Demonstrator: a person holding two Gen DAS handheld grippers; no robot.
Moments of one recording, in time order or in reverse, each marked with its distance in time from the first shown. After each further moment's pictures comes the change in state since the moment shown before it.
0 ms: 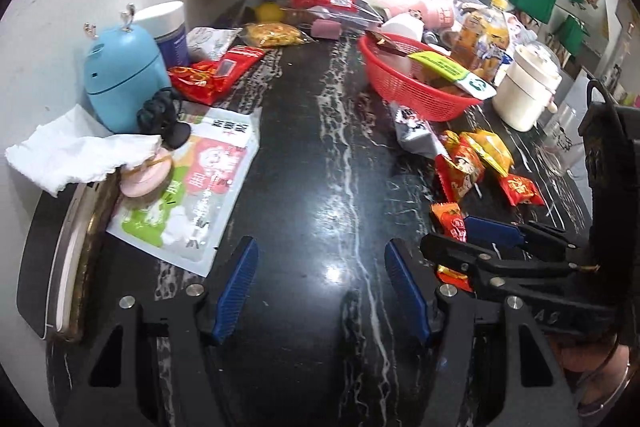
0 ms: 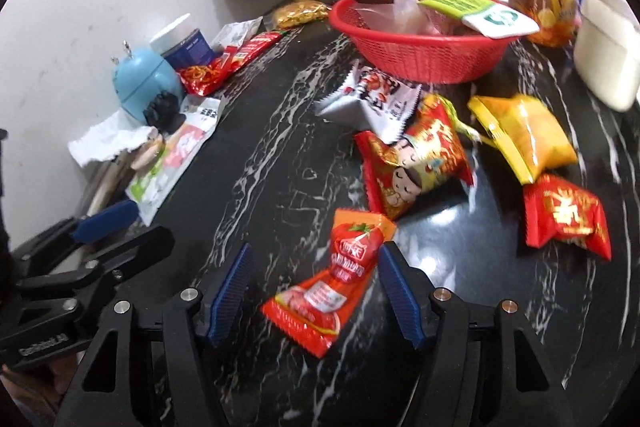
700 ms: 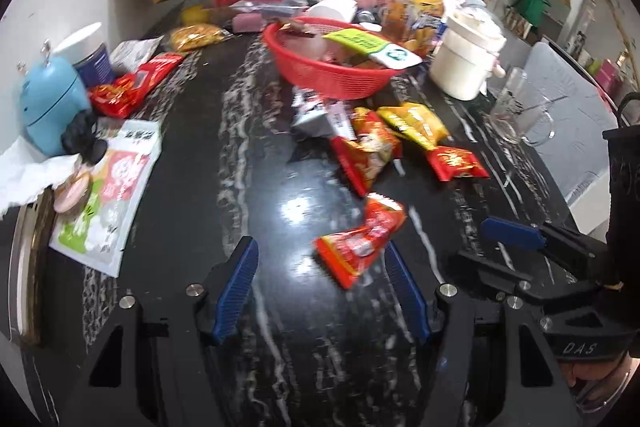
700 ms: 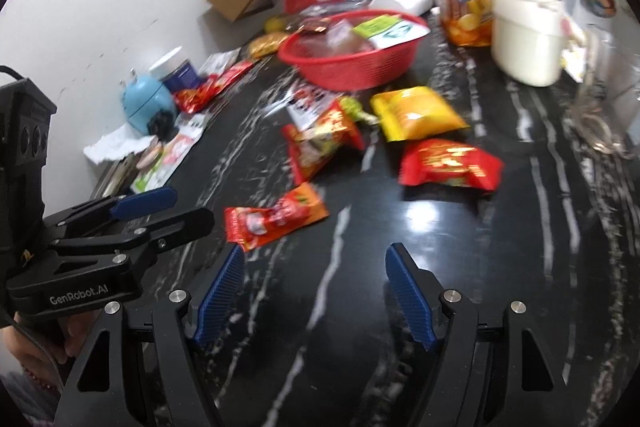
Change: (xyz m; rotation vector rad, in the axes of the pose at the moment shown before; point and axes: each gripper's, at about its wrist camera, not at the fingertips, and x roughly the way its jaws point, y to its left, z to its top) left arm 0.004 -0.063 -0.004 0.109 0.045 -0.110; right arm -0.071 -0.043 -0.043 0.048 -0.084 0.002
